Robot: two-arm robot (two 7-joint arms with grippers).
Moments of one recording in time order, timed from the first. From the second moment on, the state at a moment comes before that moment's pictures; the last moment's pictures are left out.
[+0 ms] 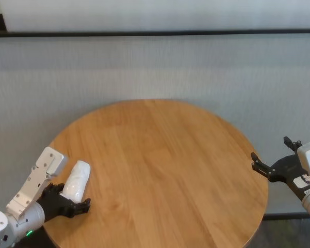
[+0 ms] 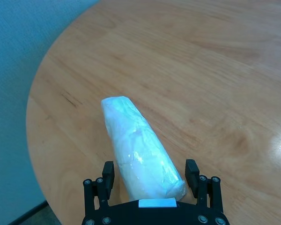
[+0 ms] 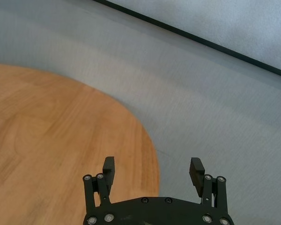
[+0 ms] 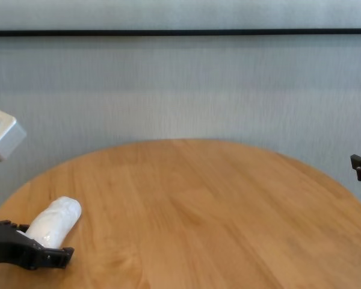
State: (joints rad) left arm -0.17 0.43 0.26 -1.41 -0.10 0.36 -0.34; right arm 0.20 0.60 -0.45 -1.41 0.25 -0.12 -0.03
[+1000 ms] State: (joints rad) left arm -0.17 0.42 0.26 -1.41 -0.10 0.35 -0.35; right arm 0.20 0.60 -0.45 -1.41 0.25 -0.12 -0.03
